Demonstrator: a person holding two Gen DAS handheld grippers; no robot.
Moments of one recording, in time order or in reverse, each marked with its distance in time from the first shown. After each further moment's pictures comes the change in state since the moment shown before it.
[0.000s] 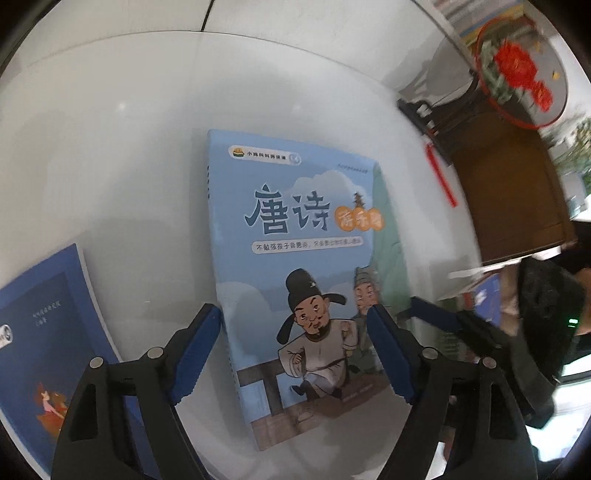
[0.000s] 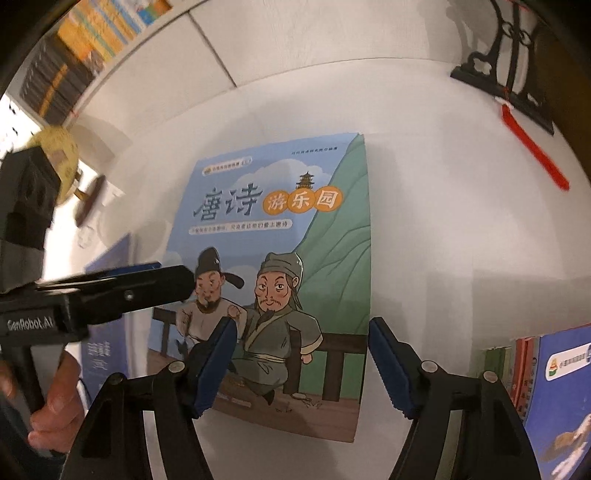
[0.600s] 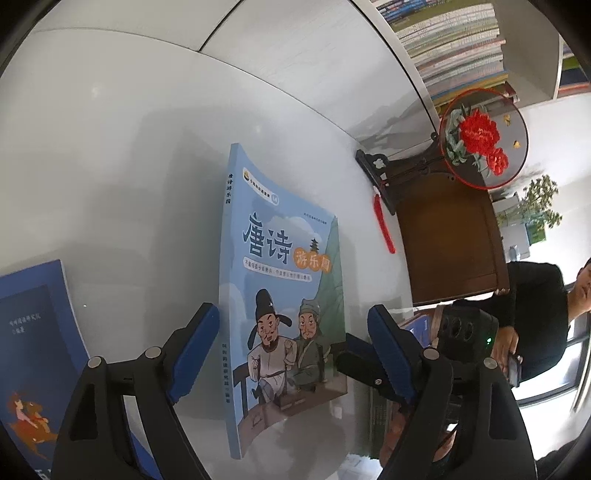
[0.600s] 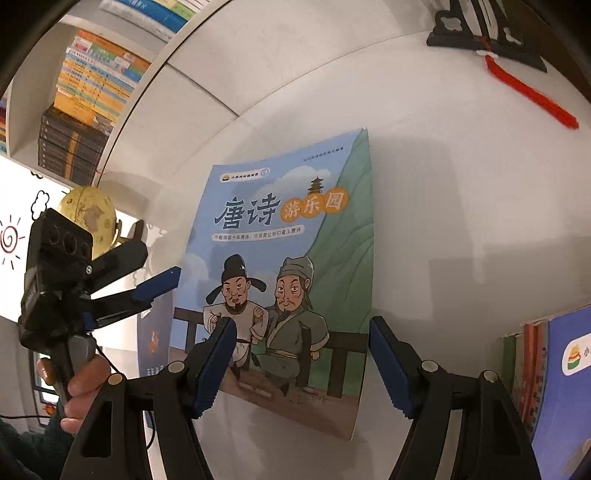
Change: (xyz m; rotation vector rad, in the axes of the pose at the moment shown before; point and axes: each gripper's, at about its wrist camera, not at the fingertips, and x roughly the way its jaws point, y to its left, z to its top) left arm -0.025 0.019 0.011 -0.113 -0.101 -0.263; right arm -0.015 -0.031 -0.009 0.138 -0.035 0.172
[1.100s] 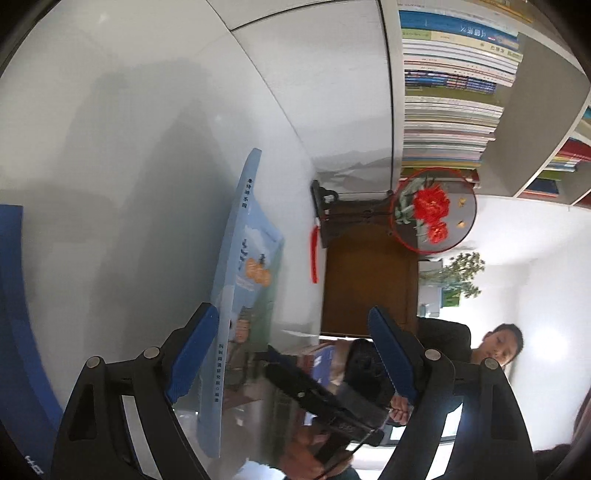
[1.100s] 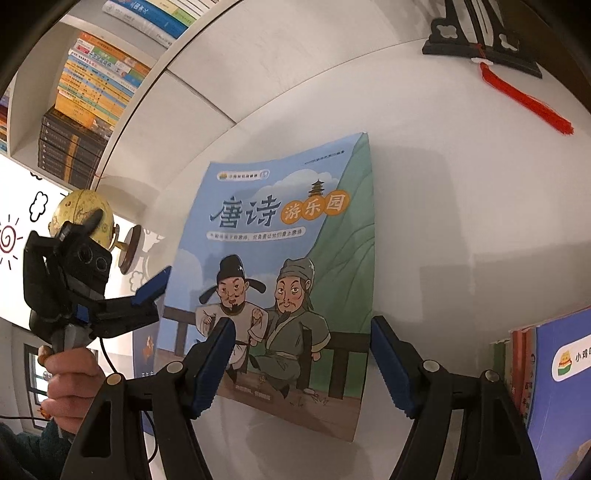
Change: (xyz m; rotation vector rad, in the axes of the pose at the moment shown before) left arm -0.006 0.040 0.005 -0.289 -0.034 -0.374; right arm -0.002 -0.002 -0.003 0.003 -0.033 0.002
